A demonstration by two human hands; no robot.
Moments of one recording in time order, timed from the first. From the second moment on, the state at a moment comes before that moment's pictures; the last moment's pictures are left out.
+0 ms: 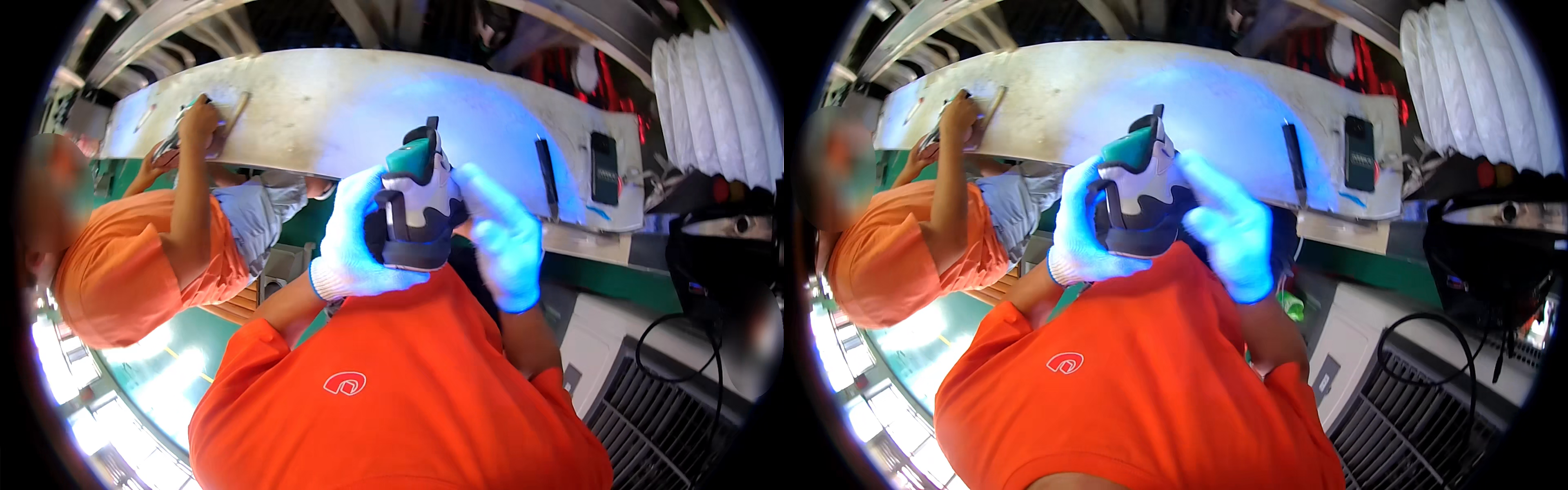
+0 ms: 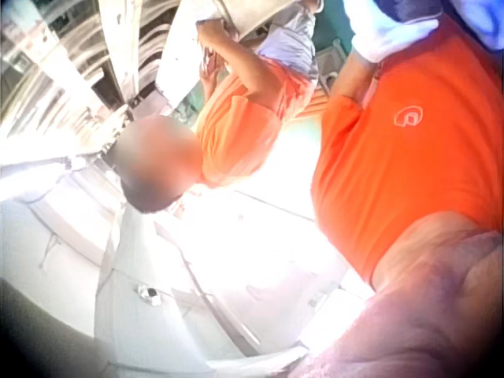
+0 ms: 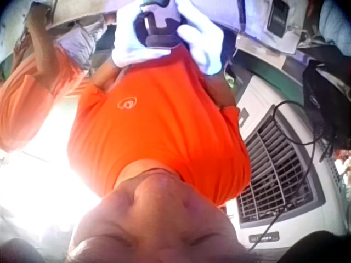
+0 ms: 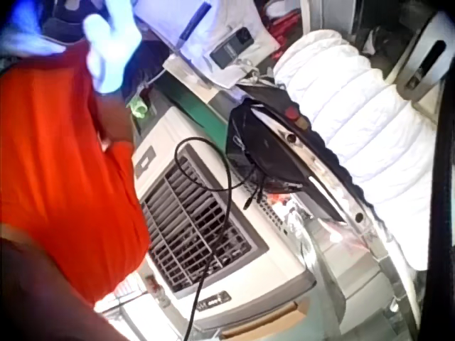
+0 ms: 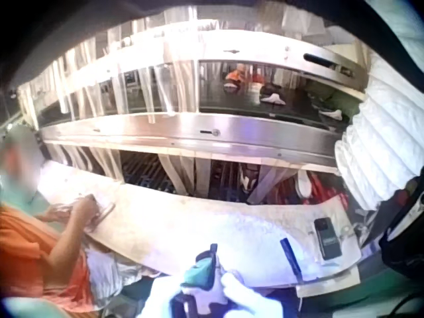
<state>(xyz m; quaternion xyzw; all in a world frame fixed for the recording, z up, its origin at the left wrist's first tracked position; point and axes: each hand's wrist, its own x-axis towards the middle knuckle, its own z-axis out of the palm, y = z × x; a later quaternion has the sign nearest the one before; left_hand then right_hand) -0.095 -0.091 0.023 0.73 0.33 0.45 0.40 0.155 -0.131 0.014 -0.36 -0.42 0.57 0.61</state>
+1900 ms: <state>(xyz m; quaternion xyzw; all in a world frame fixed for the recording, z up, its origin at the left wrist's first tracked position) -0.122 -0.082 0.057 0.76 0.50 0.28 0.30 0.112 -0.004 -0.023 -0.03 -0.13 0.74 0.66</state>
